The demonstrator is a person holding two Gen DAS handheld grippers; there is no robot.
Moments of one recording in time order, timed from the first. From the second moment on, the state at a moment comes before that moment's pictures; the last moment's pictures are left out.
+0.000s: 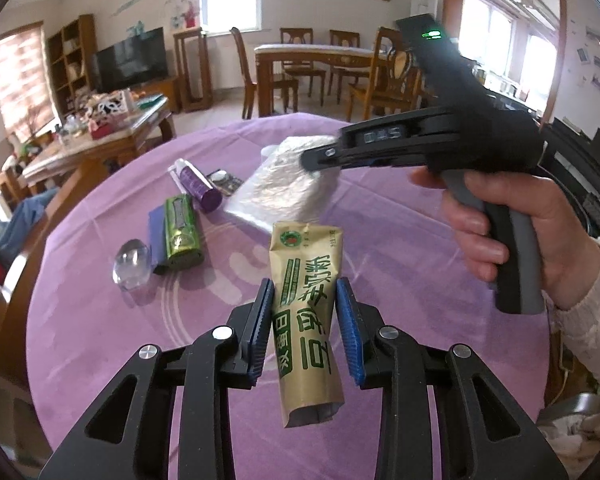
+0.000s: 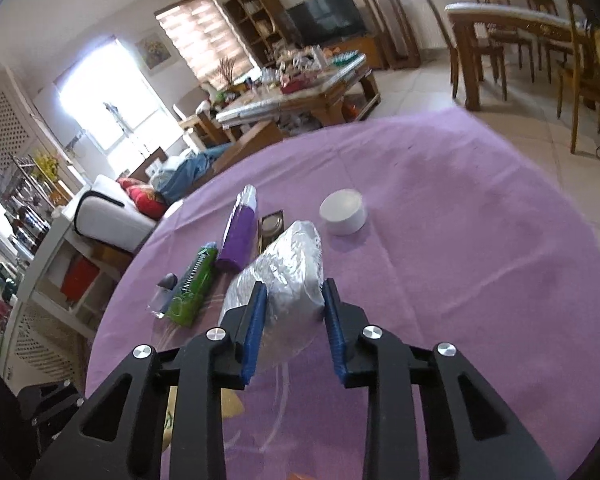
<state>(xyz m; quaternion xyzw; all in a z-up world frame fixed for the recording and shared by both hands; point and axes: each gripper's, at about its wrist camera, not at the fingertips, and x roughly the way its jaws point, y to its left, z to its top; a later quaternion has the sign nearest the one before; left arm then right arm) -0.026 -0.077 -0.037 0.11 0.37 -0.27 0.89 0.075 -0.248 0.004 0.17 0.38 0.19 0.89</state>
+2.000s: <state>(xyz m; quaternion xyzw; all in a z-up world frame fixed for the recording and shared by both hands) -0.053 -0.494 -0.071 0.10 0.35 -0.55 0.75 -0.188 -0.587 -0.005 0.27 0.19 -0.23 0.91</state>
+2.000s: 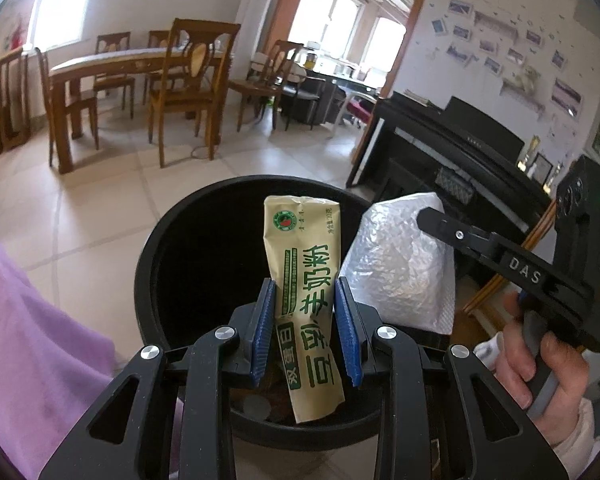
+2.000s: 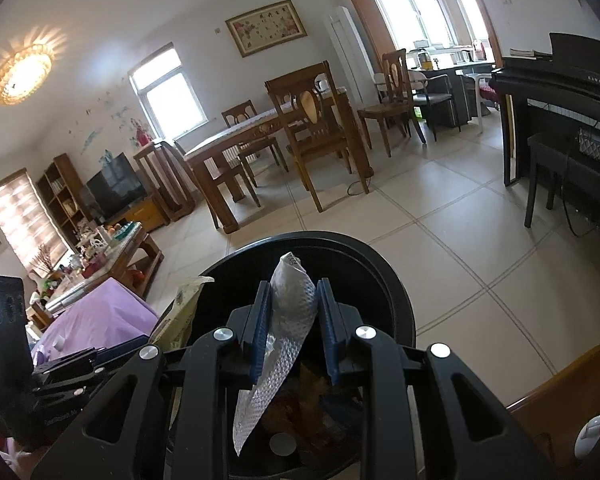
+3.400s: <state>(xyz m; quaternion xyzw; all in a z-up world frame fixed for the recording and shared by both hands) 0.101 -0.046 -0.021 -0.05 0.37 -0.22 0.90 0.024 -0.332 0.036 0.10 0.32 0.08 0.94</state>
